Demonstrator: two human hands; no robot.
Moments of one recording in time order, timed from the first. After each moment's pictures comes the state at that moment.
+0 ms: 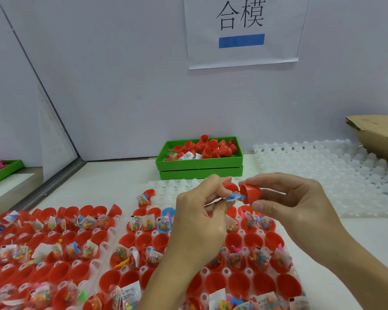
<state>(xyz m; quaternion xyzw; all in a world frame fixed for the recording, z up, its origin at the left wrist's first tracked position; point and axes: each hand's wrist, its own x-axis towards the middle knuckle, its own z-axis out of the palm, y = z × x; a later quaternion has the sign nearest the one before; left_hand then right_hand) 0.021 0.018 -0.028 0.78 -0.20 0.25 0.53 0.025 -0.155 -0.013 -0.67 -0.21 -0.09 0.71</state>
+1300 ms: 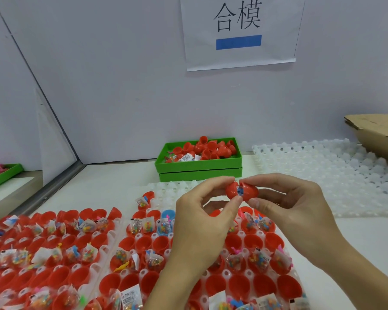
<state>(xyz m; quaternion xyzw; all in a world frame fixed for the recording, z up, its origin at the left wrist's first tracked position) 0.018 0.010 -0.022 0.75 -0.15 0.21 0.61 0.024 -0.149 -0.016 -0.70 -0.19 -0.14 0.67</state>
